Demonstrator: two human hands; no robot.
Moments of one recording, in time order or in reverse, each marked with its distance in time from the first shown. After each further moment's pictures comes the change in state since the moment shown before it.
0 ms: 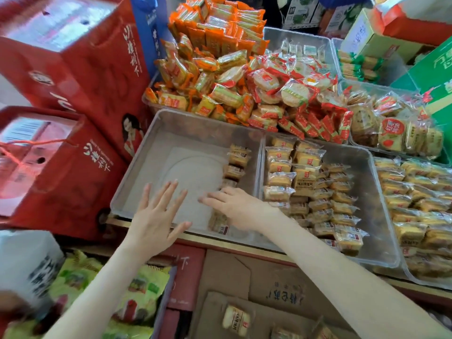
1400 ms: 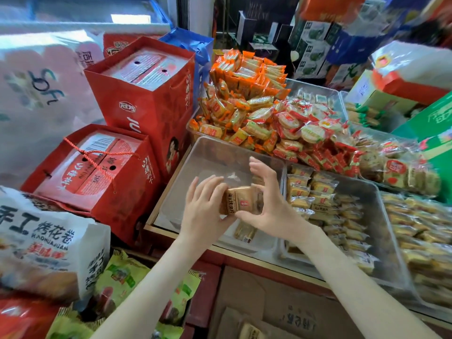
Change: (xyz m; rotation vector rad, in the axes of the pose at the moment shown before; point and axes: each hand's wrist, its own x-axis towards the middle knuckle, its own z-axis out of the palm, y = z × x) left_hand 0.011 0.030 -0.060 -0.207 0.682 -0.067; right_hand -0.023 -0.066 -0.082 0.749 0.672 0.003
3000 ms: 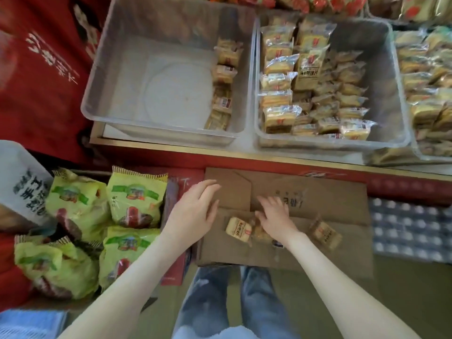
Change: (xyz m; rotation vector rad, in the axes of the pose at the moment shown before) left_hand -0.192 0.058 0.025 -0.213 -0.706 -0.022; right_hand -0.272 0.131 0.120 -0.266 -0.385 0.976
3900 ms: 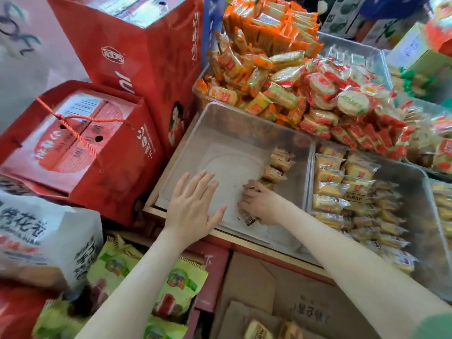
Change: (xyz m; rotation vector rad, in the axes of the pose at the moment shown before) left_hand 0.109 -0.117 -0.107 0.455 0.402 -0.065; right_hand 0.165 -0.191 -0.165 -1.306 0.076 -0.827
